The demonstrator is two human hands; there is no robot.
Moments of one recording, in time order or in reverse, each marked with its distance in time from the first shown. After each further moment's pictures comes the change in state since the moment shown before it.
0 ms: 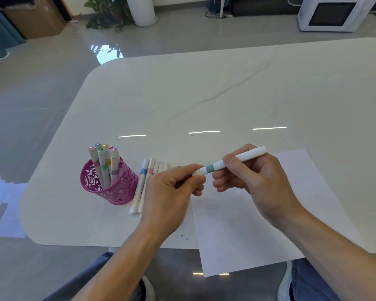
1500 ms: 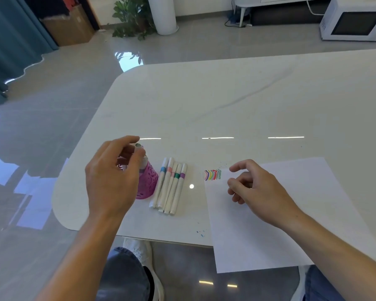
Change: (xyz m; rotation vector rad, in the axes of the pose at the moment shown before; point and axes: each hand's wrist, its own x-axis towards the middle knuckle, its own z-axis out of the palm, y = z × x) left_hand 0.008 -0.002 -0.111 0.566 0.509 0.302; right_hand 0.008 0.030 0.003 -0.631 -0.087 0.128
